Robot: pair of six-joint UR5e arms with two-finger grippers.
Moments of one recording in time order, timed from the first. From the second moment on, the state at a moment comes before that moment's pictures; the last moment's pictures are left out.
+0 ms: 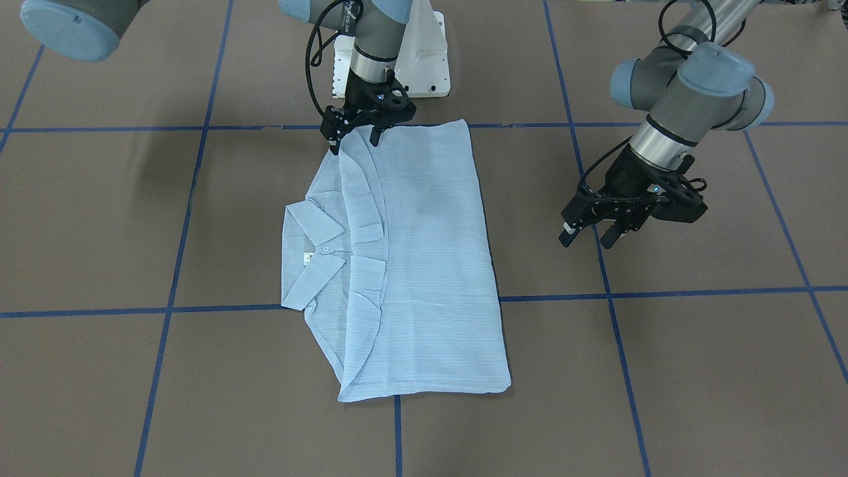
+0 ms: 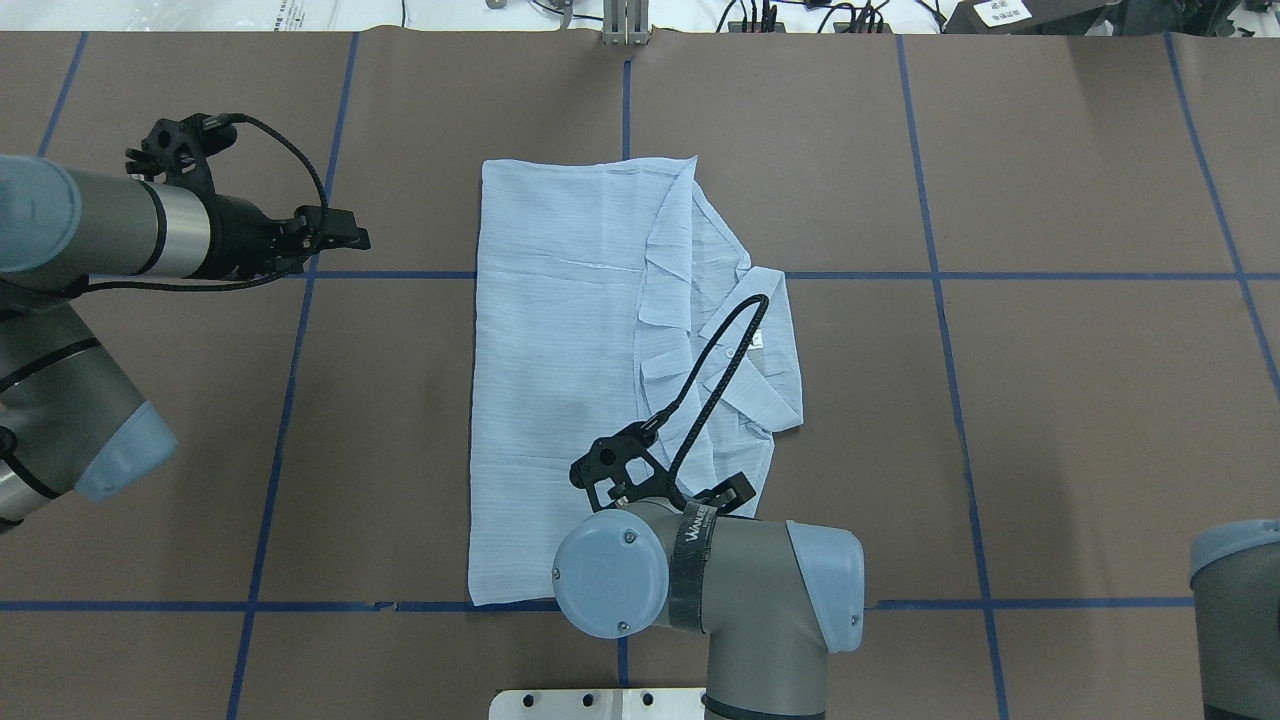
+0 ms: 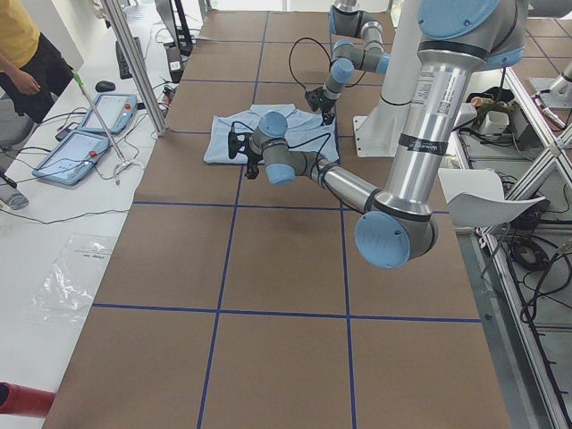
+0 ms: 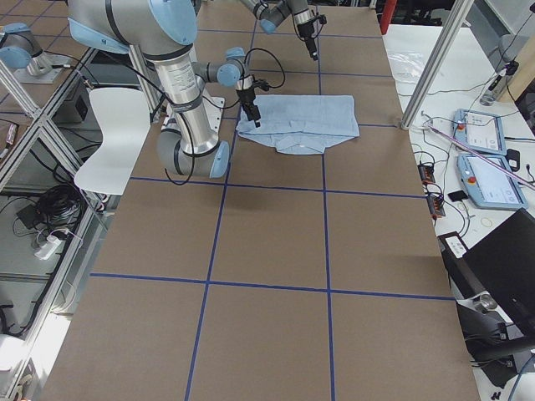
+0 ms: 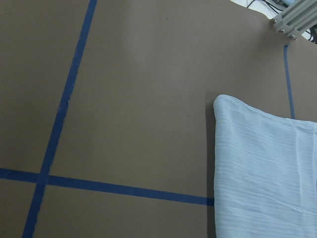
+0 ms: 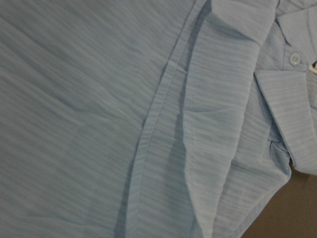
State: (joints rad) left arm -0.82 -1.83 -1.70 -2.36 -1.91 -1.36; right arm 0.17 -0.87 1.76 -1.94 1.40 0.92
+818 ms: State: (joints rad) left arm -0.81 -1.83 -1.70 -2.36 -1.91 -1.37; right arm 0.19 -0.90 1.75 -1.94 1.41 0.89
